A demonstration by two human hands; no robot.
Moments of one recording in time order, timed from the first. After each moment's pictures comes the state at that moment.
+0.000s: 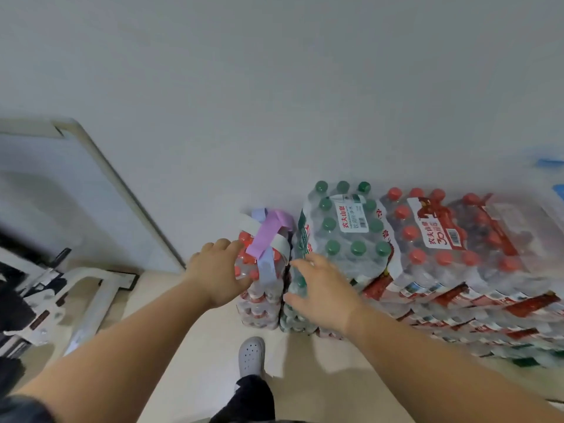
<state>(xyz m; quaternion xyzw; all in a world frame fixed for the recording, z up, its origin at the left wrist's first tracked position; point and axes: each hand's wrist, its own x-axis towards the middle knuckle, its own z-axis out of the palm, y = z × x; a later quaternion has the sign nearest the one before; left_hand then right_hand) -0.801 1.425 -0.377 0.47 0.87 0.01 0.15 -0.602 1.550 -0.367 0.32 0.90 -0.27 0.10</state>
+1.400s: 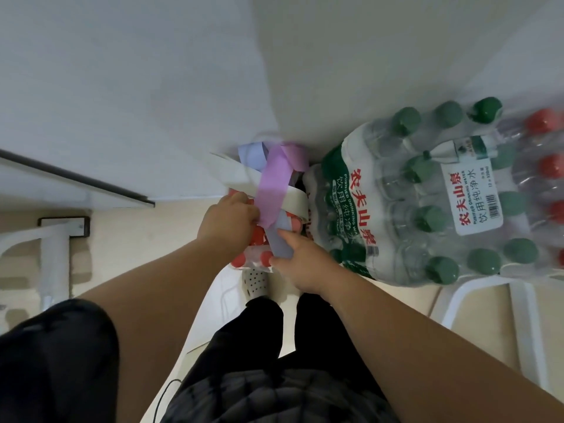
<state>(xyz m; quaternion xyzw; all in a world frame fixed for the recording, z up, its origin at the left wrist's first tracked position) -0.957 1.562 -0.601 0.56 0.77 0.03 0.29 -0.780 1.609 -0.559 0.48 0.66 -0.53 0.23</state>
